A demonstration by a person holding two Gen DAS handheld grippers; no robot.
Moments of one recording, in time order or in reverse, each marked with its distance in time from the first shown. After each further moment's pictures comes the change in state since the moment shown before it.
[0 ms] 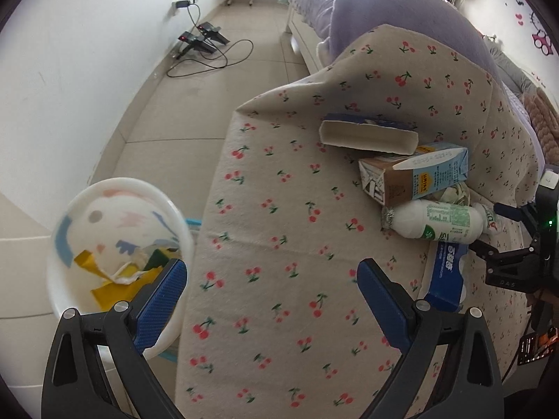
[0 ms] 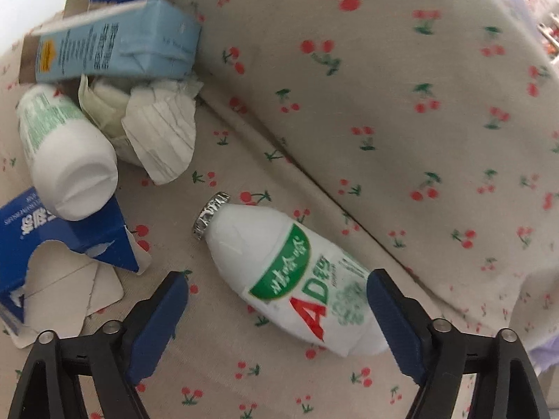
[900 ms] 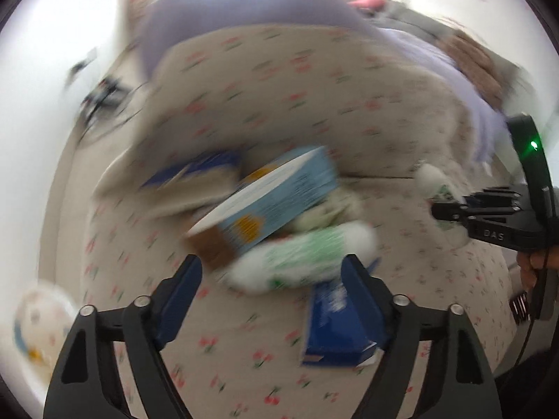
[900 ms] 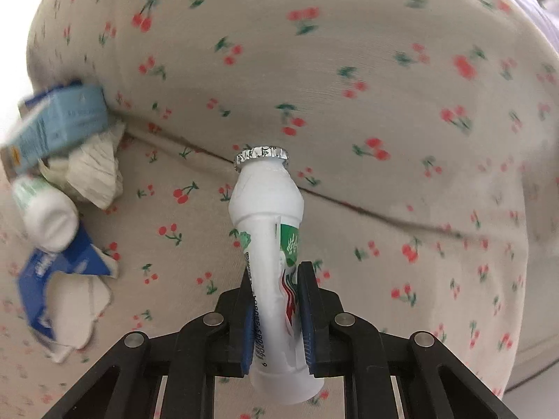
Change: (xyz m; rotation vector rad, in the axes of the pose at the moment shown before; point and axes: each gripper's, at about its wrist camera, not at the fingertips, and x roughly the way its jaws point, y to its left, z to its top) left arm 0.005 -0.132 0.020 0.361 -0.087 -0.215; right arm 0.013 -0.097 -0.005 0.407 0.020 0.164
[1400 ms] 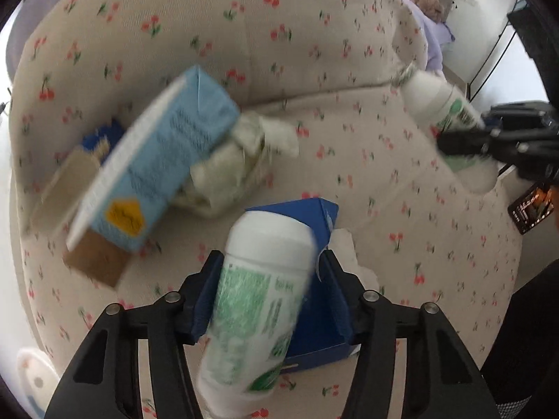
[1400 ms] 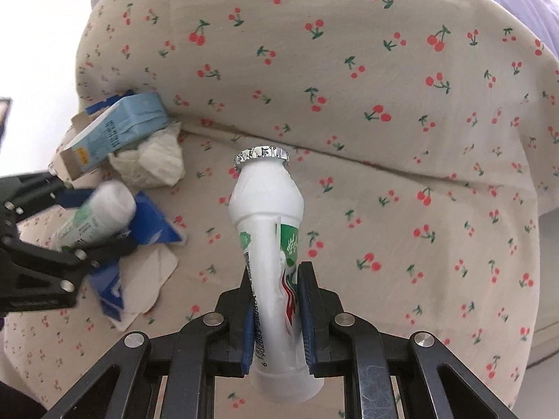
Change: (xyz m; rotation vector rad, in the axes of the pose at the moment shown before) left arm 0.053 -0.033 -0.021 0.257 0.217 -0.135; right arm -0.062 -0.009 -0.042 0.065 -0.026 0.119
